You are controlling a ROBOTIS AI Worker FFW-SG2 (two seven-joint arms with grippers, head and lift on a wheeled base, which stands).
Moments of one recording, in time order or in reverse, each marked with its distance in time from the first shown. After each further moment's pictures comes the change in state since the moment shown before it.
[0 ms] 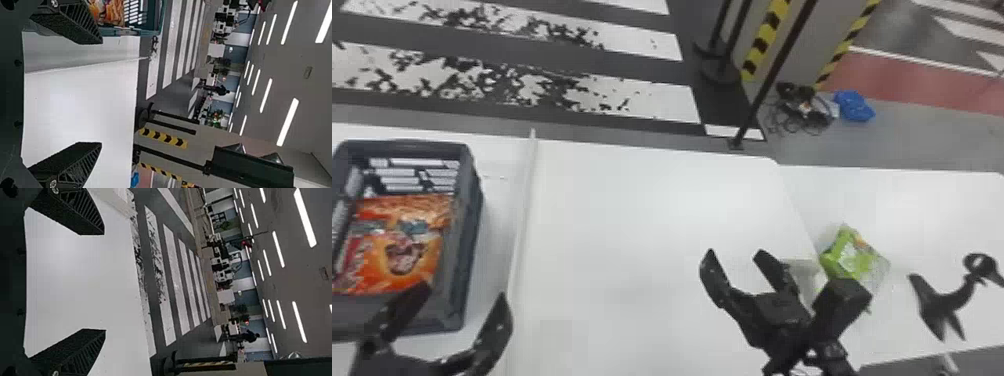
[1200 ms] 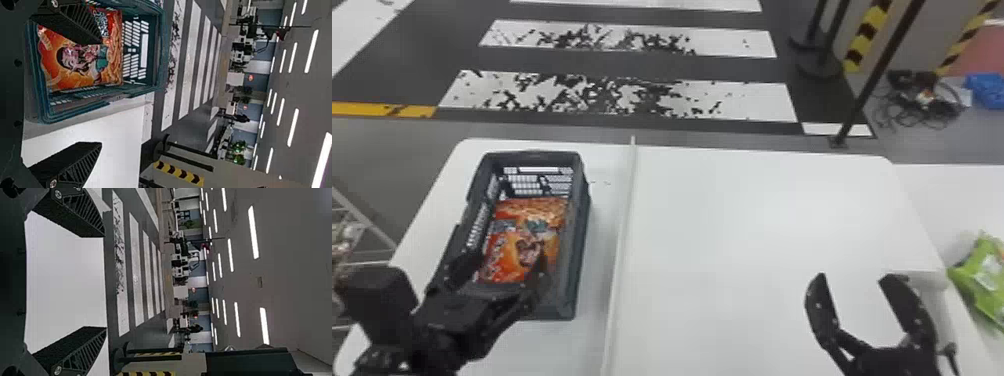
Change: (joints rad) left arm -0.059 -0.030 0.260 -0.213 0.086 0.444 0.003; right arm 0.073 -0.014 0.095 0.183 0.119 -0.523 -0.111
